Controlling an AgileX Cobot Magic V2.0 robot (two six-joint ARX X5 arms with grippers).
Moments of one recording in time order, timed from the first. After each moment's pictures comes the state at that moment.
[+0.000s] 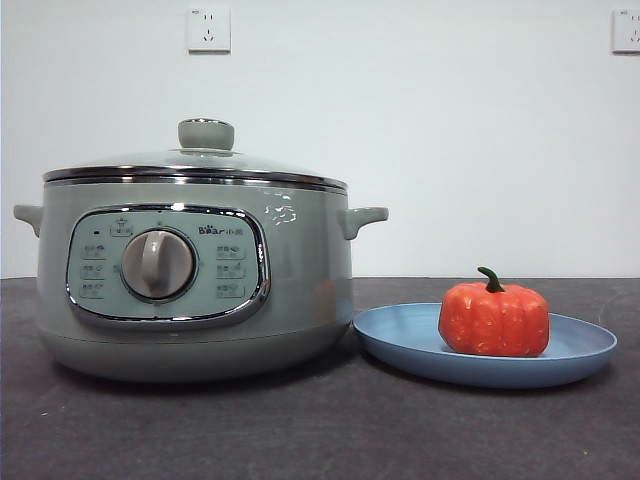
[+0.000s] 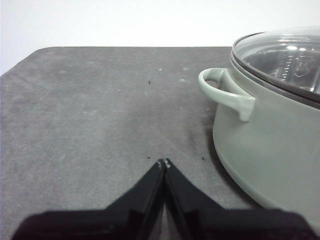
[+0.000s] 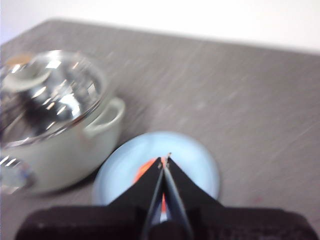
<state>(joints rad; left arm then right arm) -0.02 0.00 0.02 -0.20 0.00 -0.03 0.47 0.46 0.72 -0.59 0.10 0.02</state>
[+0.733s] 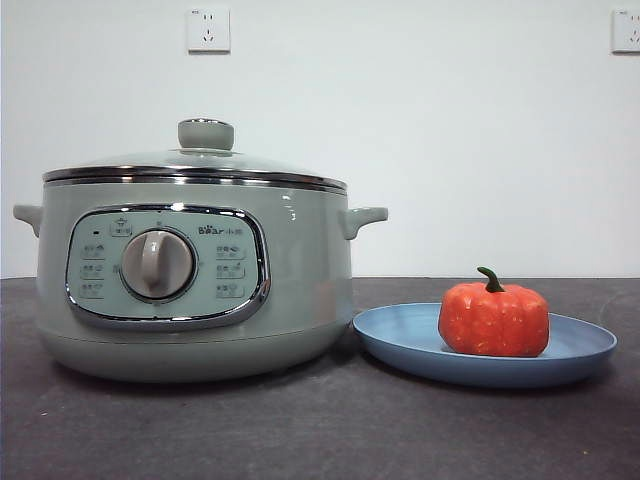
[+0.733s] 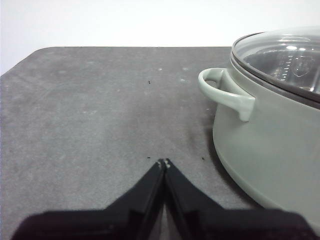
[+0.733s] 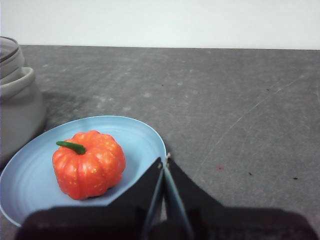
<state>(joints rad) -0.02 0.00 0.02 -0.20 0.00 -0.03 0.11 0.03 0.04 -0.17 -0.10 -0.01</state>
